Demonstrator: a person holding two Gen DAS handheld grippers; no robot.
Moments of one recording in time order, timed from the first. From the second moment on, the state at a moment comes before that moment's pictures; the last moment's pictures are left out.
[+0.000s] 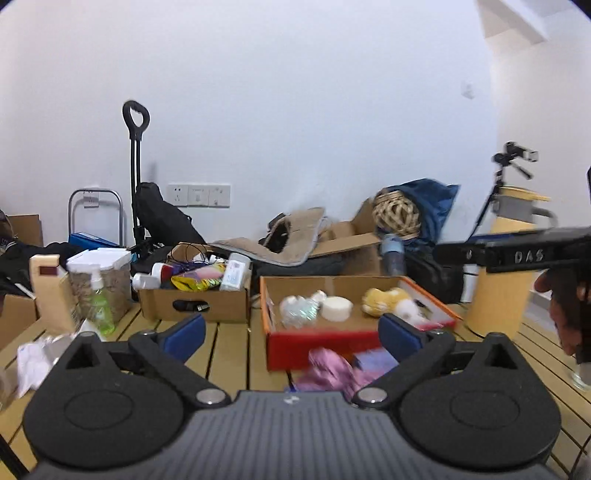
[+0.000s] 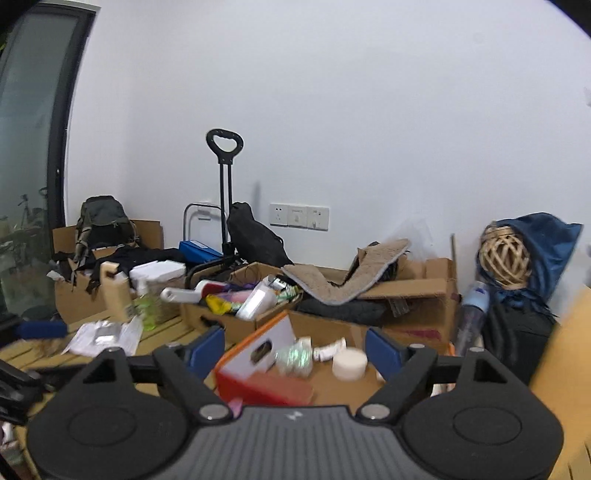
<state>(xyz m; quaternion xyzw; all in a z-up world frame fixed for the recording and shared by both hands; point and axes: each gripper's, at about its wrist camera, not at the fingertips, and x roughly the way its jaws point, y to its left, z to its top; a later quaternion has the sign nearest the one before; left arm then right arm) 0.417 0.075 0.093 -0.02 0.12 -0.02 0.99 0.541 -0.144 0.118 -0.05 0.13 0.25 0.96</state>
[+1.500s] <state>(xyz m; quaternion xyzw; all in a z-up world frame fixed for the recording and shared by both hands) 0.494 -0.058 -0.005 -0.08 0.30 -0.19 0.93 0.541 -0.237 -0.007 0.06 0.25 0.15 0.95</state>
